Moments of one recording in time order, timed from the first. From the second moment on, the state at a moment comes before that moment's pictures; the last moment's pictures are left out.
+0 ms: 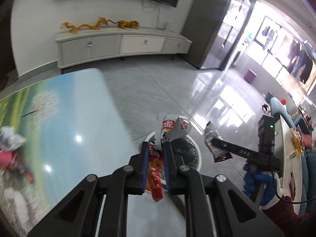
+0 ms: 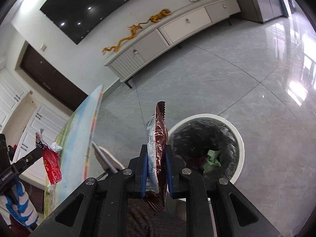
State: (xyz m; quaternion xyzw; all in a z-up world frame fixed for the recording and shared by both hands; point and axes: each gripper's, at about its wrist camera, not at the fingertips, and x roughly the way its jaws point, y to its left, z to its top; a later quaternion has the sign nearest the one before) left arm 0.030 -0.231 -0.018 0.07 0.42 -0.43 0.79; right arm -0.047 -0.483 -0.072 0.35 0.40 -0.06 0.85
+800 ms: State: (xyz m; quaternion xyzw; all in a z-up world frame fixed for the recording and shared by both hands) left arm 0.044 -0.385 -0.086 0.08 0.51 -0.46 0.73; right arm -0.043 -0.526 -0.149 0.37 0.46 -0.11 0.80
